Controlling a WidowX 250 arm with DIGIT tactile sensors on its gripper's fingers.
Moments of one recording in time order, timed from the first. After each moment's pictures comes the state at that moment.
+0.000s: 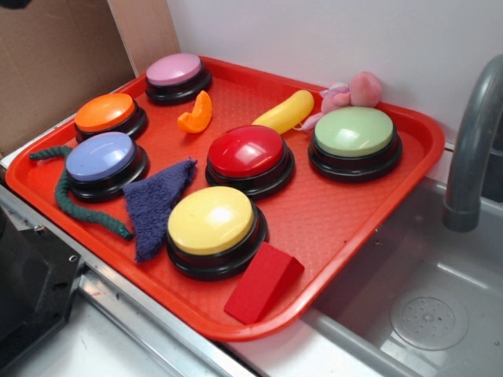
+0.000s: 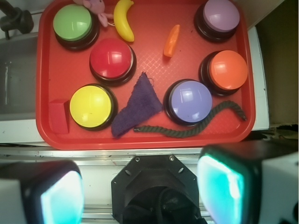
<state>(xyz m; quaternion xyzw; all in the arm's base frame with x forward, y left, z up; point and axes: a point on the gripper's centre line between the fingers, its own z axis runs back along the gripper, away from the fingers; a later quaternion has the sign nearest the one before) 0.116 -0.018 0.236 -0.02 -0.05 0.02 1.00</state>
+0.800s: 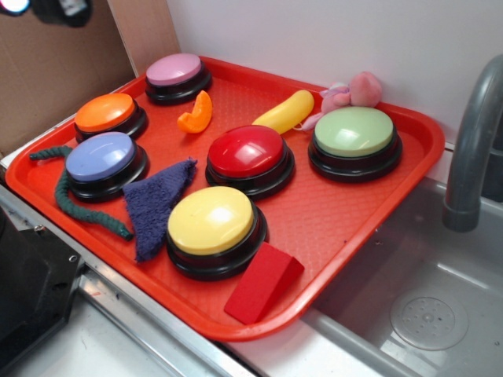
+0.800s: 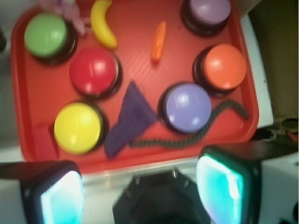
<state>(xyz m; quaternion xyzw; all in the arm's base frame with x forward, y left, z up) 0.154 -0.005 0.204 0.00 -0.06 0.11 0.99</state>
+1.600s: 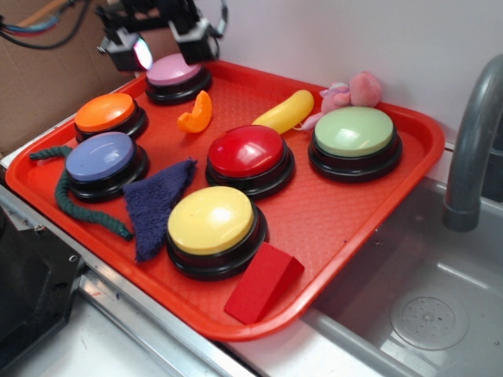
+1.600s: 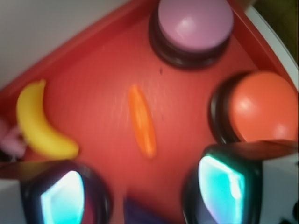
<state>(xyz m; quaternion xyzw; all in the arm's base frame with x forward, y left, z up) 0.268 0.049 0.089 -0.03 -0.08 0.29 0.95</state>
